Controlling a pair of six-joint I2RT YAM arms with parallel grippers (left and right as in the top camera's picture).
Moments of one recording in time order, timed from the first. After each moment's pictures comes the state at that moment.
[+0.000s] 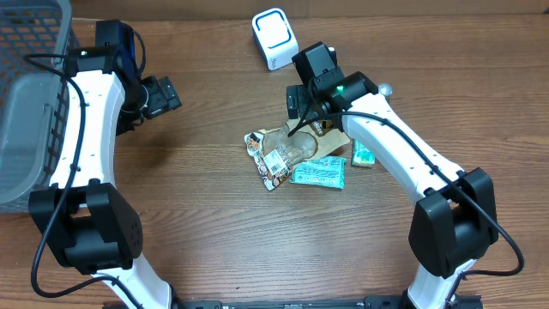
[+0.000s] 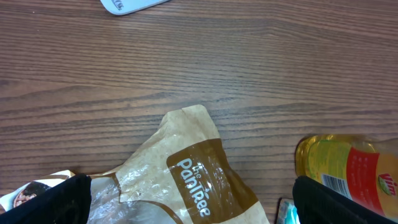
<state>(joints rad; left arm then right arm) 0.09 1.91 1.76 -1.22 0.01 -0.39 0.49 1.92 1.62 -0.78 0.25 0.36</state>
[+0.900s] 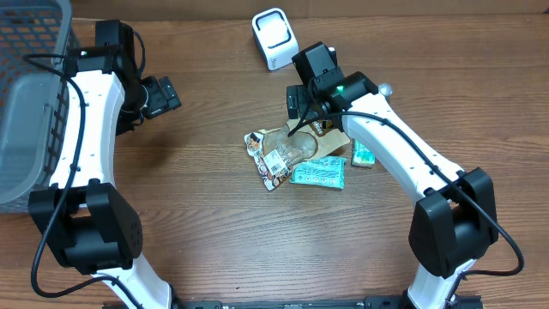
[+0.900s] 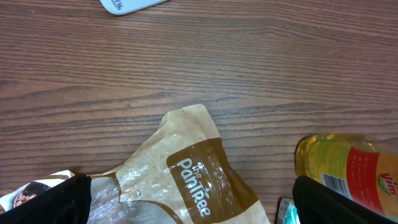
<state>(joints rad) 0.09 1.91 1.76 -1.22 0.01 -0.39 0.49 1.92 1.62 -0.78 0.25 0.36</state>
